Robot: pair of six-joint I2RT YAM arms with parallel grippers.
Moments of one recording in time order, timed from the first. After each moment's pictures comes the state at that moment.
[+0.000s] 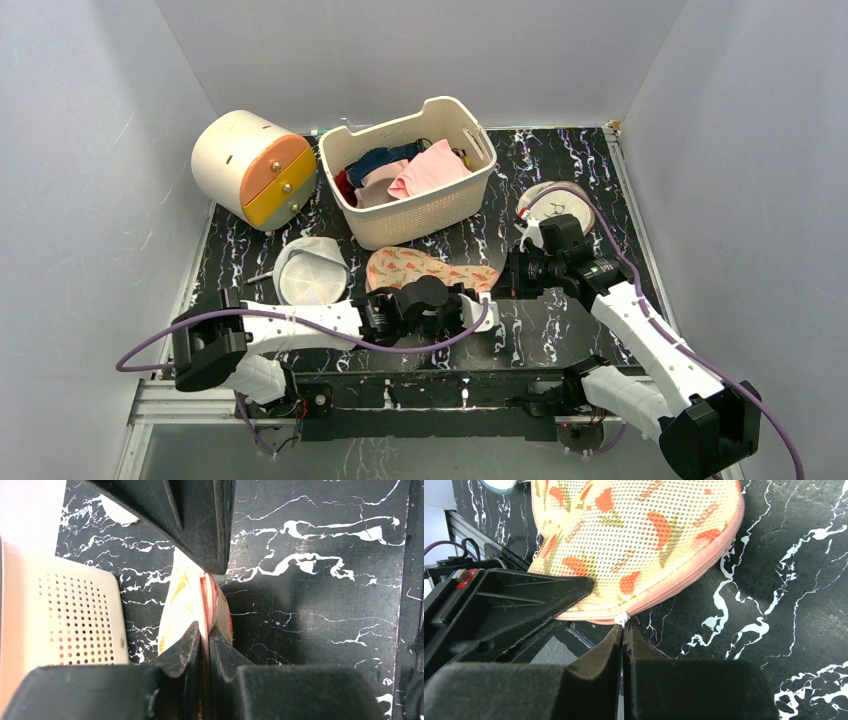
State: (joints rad) left arm -1.25 1.44 0.80 0.17 -0.15 0.58; right arm 0.37 0.96 0.77 -0.69 -0.49 0.41
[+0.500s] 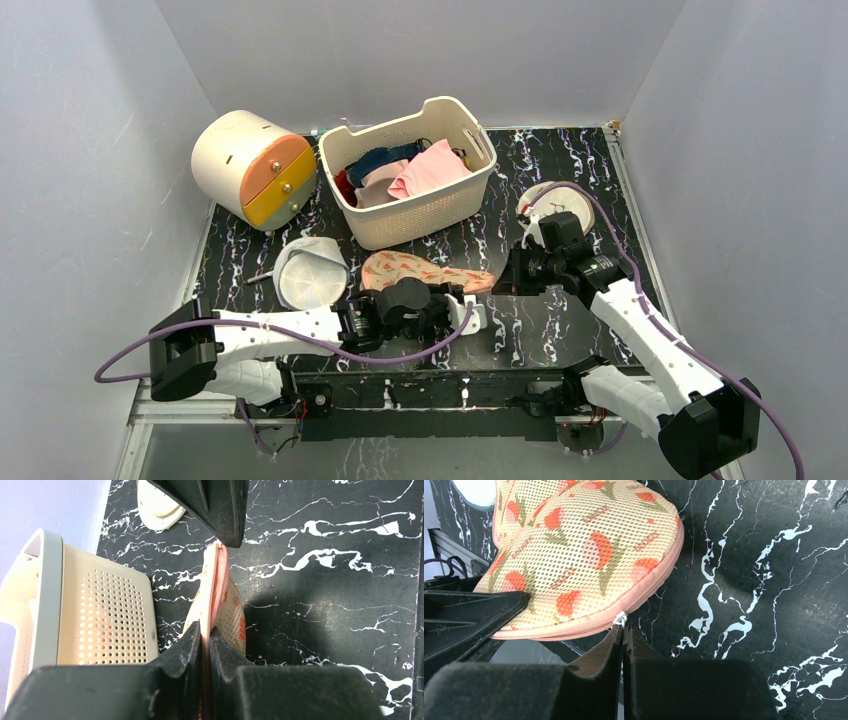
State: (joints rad) left arm -1.25 1.30 0.73 0.19 -0.19 0.65; right arm 0.37 0.98 0.80 -0.71 -0.41 0.42
